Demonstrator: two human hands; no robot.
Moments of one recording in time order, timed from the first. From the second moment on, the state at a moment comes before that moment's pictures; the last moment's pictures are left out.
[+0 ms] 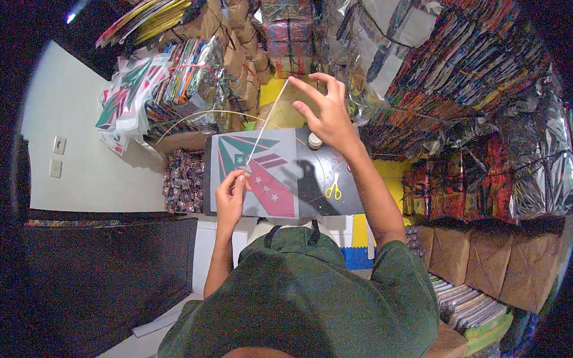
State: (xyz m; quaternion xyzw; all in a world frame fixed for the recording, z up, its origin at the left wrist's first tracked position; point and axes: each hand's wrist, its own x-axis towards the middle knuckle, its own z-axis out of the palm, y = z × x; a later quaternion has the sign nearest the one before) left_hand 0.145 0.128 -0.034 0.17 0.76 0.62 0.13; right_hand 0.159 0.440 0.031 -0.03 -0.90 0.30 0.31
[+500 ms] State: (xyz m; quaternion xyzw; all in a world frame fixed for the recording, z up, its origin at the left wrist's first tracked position) left_hand 0.146 0.137 -0.033 0.17 0.76 0.61 0.12; right_hand 0.166 0.432 0.029 0.00 -0.92 0.25 0.29
